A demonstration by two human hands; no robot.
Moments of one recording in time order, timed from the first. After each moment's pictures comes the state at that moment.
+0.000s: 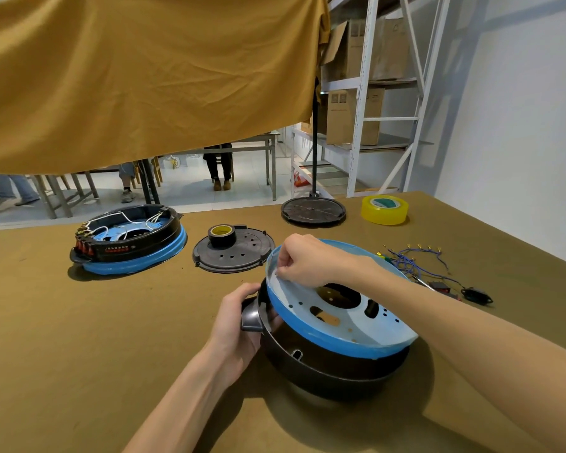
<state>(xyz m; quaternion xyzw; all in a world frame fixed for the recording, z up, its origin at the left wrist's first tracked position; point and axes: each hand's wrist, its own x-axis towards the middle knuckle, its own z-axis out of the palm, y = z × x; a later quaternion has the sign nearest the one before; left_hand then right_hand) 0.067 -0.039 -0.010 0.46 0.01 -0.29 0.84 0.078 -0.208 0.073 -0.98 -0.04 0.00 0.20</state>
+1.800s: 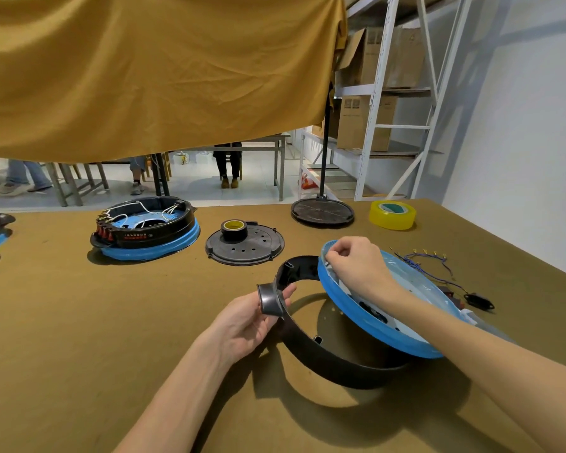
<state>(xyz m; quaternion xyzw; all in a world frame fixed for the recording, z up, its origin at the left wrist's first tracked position) 0.060 -0.033 0.006 0.37 0.08 -0.34 0.86 0.033 -0.235 0.047 -0.90 0.12 -0.23 0.34</state>
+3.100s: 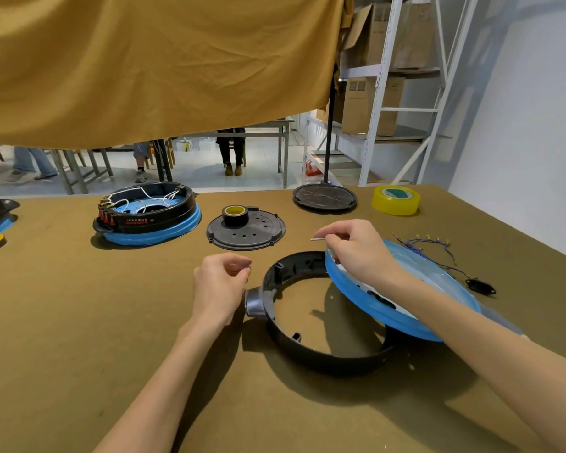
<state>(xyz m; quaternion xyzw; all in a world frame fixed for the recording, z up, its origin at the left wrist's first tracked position) 0.082 -0.012 -0.005 0.86 -0.09 0.12 0.48 0.019 -0.229 0.058 -0.88 0.06 -0.20 0.43</state>
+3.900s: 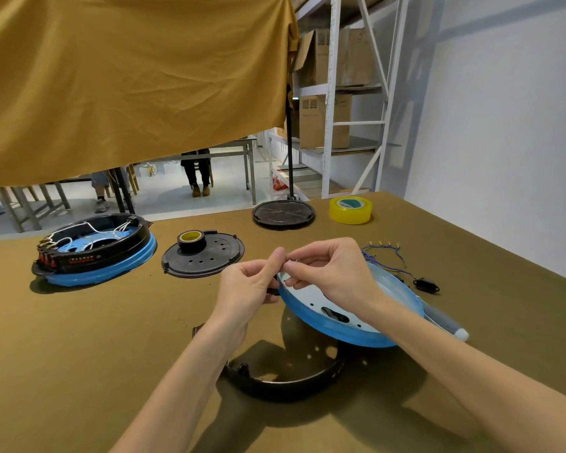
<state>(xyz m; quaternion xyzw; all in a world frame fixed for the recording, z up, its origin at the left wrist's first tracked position) 0.033 -0.104 0.044 0.68 -0.15 -0.10 0.71 -0.031 -0.255 0.062 -0.77 -0.04 -0.23 0.59</state>
